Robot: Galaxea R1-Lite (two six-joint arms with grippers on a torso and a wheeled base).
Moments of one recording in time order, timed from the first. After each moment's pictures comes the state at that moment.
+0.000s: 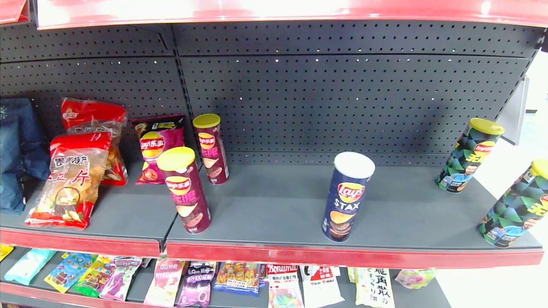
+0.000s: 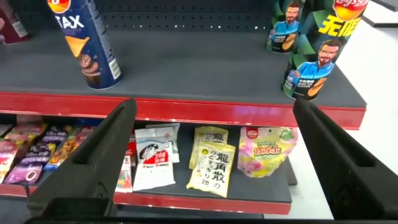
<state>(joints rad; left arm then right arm) -0.08 0.36 -0.29 0.11 -0.50 0.08 0.00 0.00 -0.01 0.00 0.02 -0.01</state>
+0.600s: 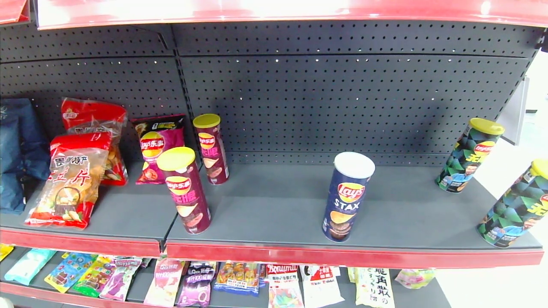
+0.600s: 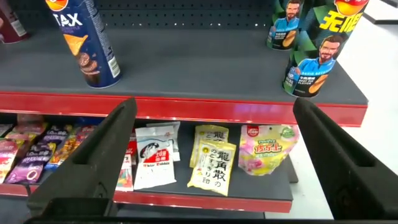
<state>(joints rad) -0.08 0.39 -0.29 0.11 -0.55 0.08 0.00 0.00 0.00 0.00 0.02 0.00</state>
